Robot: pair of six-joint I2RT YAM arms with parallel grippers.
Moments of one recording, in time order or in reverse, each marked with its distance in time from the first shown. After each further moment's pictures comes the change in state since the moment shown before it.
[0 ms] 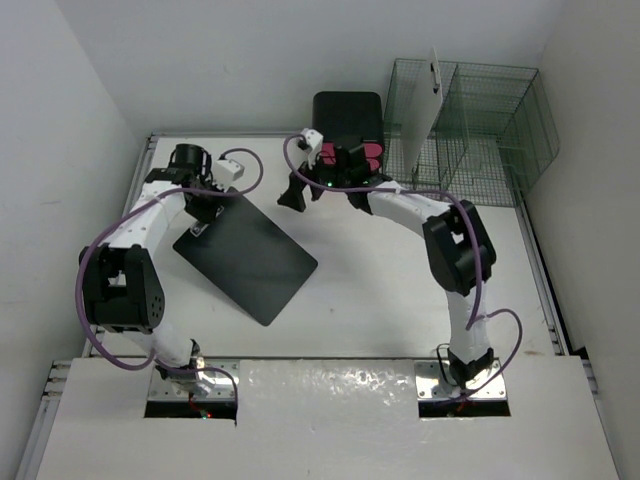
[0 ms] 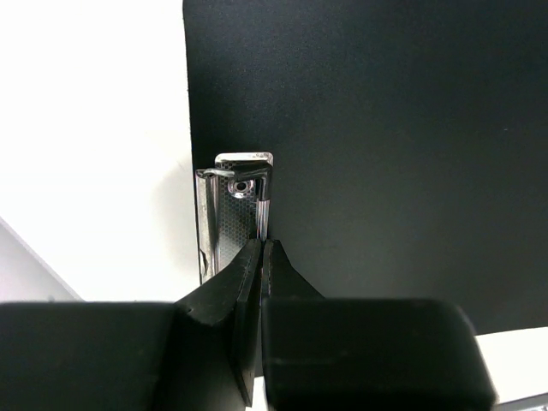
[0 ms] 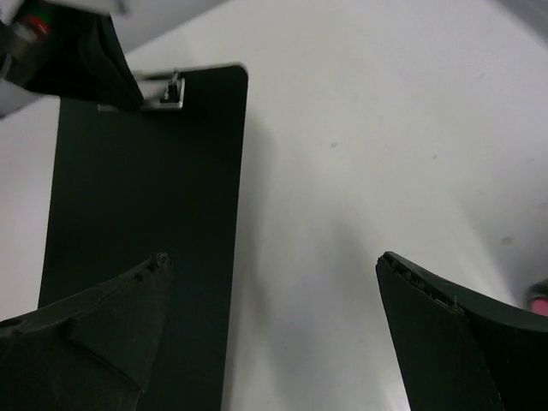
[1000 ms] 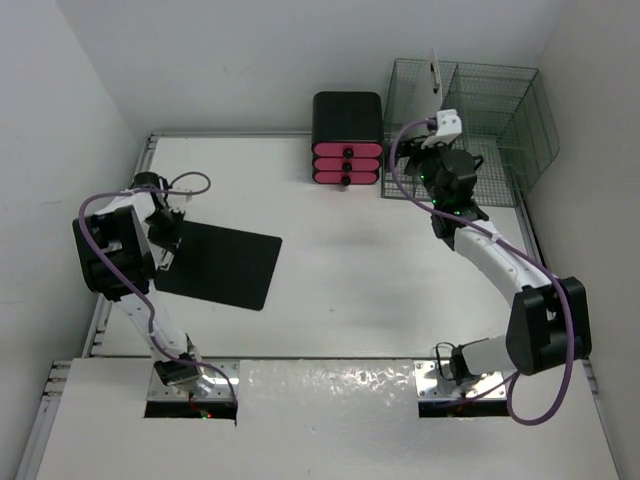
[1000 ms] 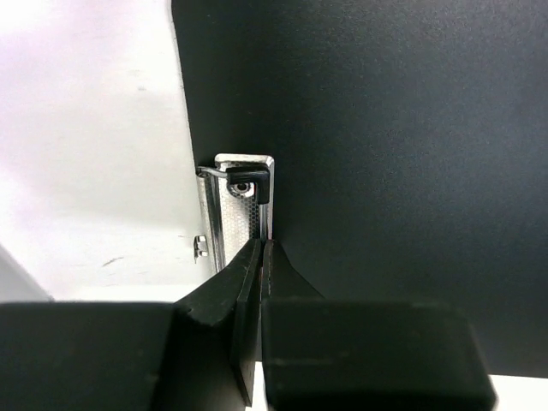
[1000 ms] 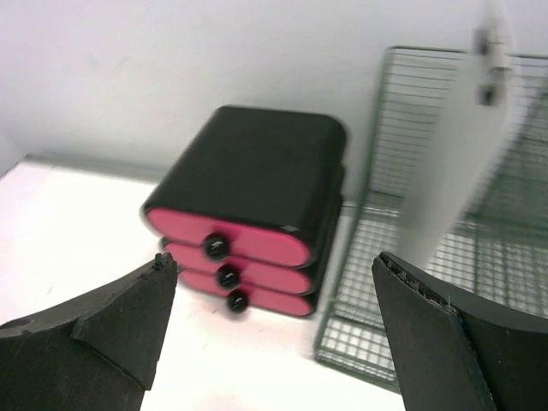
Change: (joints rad) left arm 0.333 0.293 -0.051 0.095 -0.072 -0.076; right arm -0.303 -0.642 -0.566 0.307 0.623 0.099
